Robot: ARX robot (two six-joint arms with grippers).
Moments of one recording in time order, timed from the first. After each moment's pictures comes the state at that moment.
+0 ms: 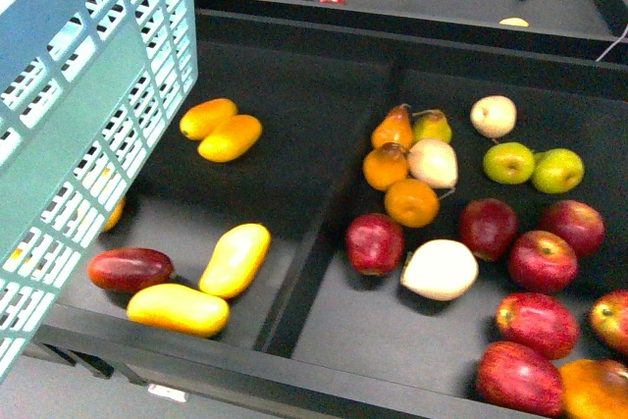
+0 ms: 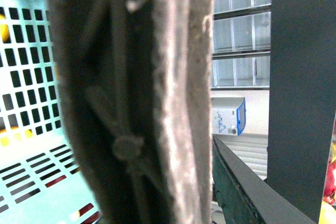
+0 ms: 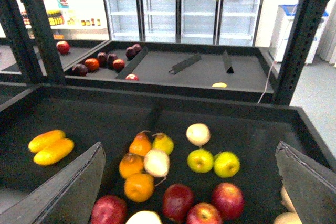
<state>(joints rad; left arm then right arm) 0.02 0.89 0.79 -0.19 -0.03 -1.31 0.00 0.00 0.01 0.00 0.00 0.00</state>
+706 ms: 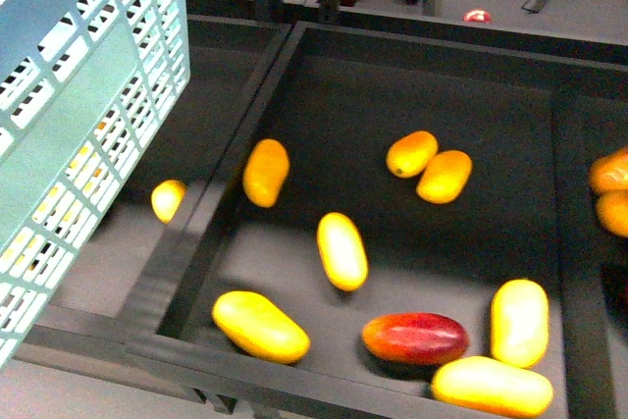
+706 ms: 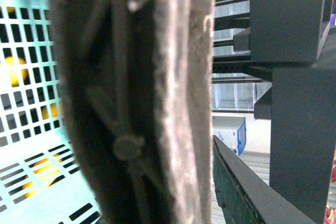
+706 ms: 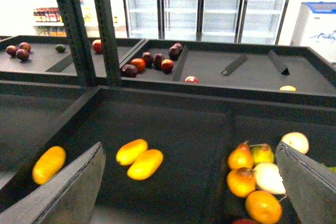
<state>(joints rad) 0.02 0.89 0.79 -0.19 -0.04 -1.31 0.00 0.00 0.01 0.00 0.00 0.00</state>
